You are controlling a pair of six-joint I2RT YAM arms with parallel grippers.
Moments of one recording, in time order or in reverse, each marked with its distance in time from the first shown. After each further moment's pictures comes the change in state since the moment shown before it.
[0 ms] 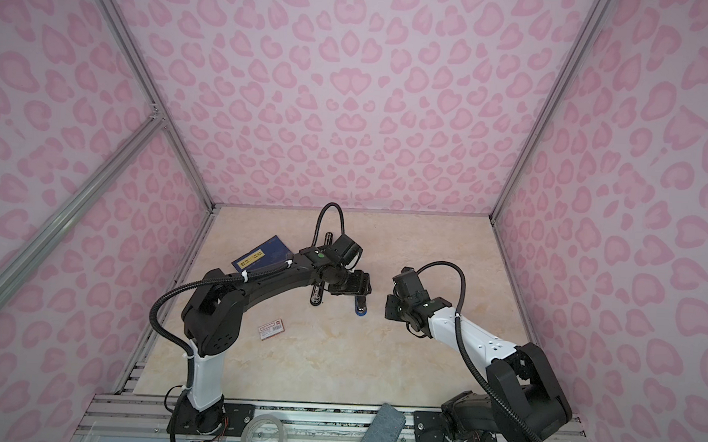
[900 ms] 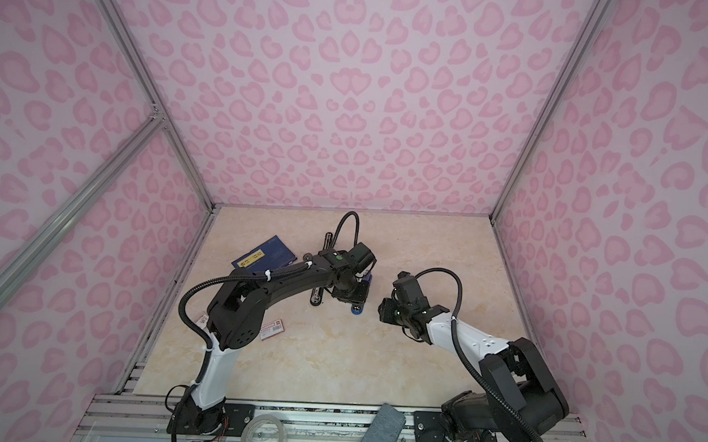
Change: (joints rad) left arm -0.040 0.126 0.130 -0.184 -0.110 0.056; right arm 0.008 0.027 -0.085 0.179 -0.130 0.060
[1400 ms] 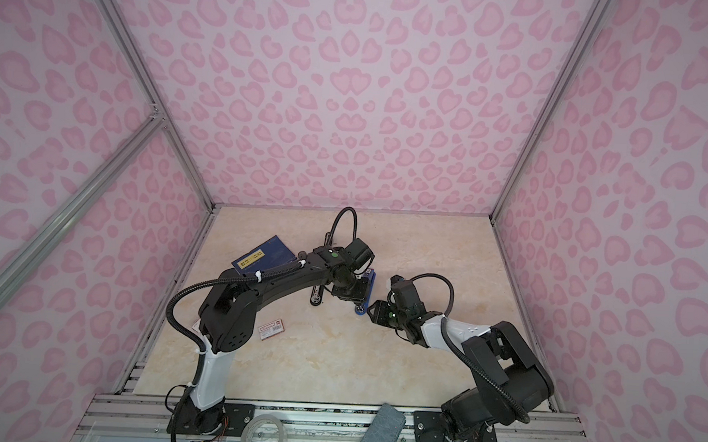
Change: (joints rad) left arm 0.006 -0.066 -0.016 -0.003 0.060 -0.009; right arm 0.002 0.125 -0.080 0.320 -0.187 0.105
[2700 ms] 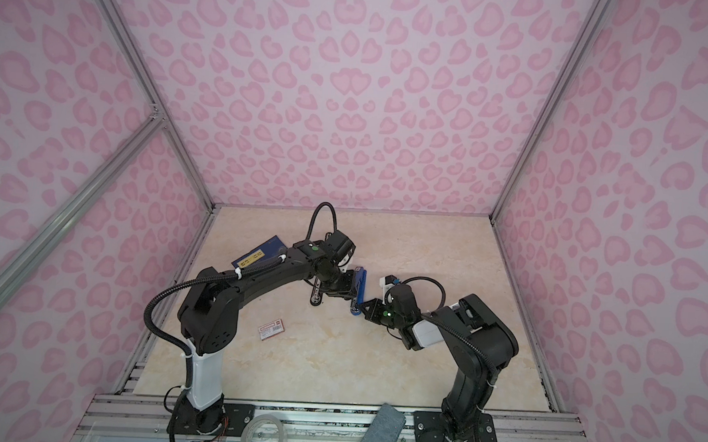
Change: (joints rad) left arm 0.103 -0.098 -0.093 0.021 0.121 -0.042; right arm -0.006 0.262 -0.058 0.530 -0.150 0.138
